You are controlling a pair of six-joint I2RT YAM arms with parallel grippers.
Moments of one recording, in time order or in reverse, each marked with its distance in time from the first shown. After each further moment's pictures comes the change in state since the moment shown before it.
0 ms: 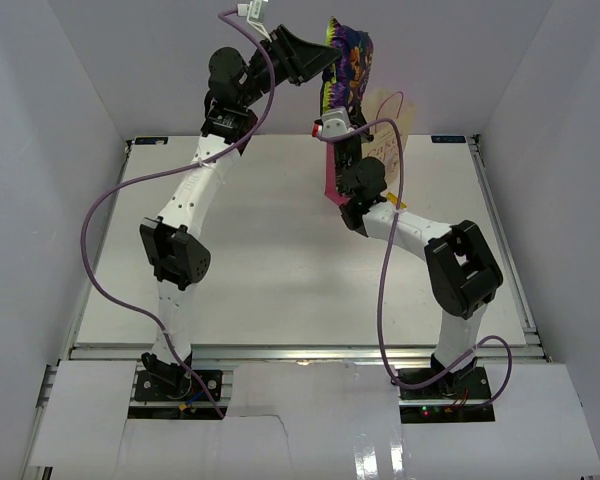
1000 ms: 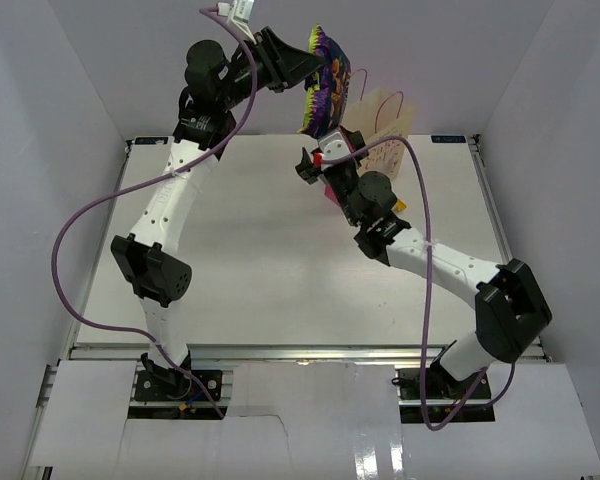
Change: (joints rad) left arm 0.029 -0.206 -0.155 -0.262 -0.045 0.161; right arm 0.116 -0.350 -0.218 -0.483 -0.237 0.335
